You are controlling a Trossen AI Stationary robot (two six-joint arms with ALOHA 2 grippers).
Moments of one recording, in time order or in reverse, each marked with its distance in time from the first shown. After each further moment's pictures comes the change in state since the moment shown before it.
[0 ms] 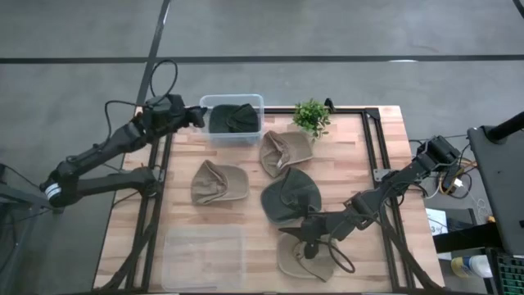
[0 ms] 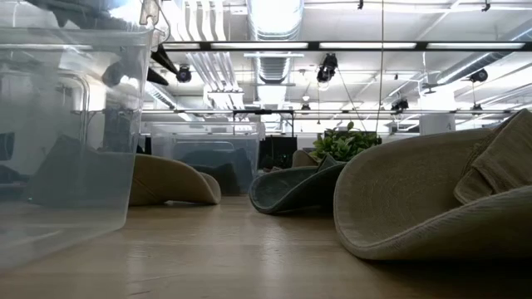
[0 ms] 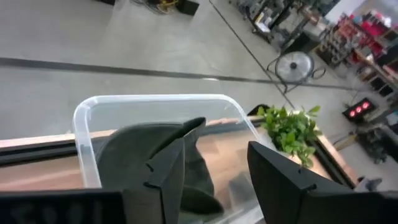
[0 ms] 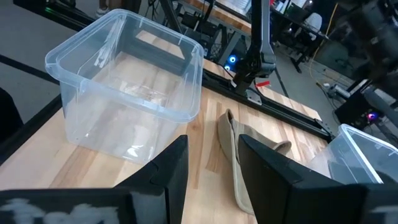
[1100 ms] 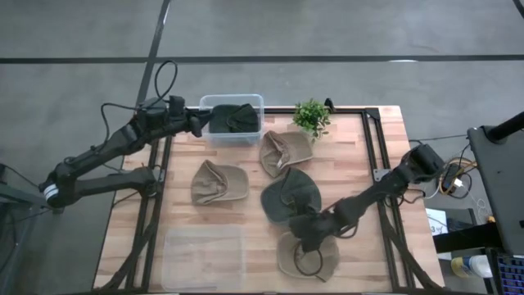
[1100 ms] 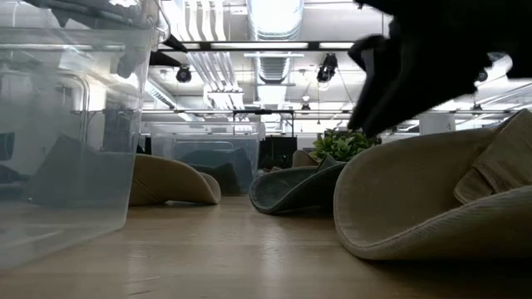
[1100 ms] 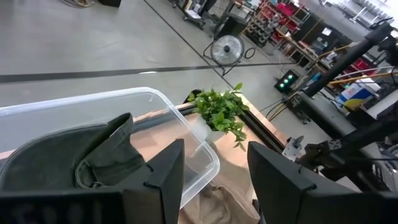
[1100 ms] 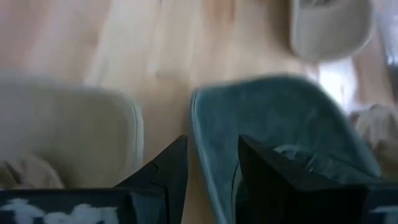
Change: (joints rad) left arm -0.039 -0.038 -0.017 0.108 0.234 0.070; right arm -0.055 0.196 0.010 -0.465 -0.090 0.348
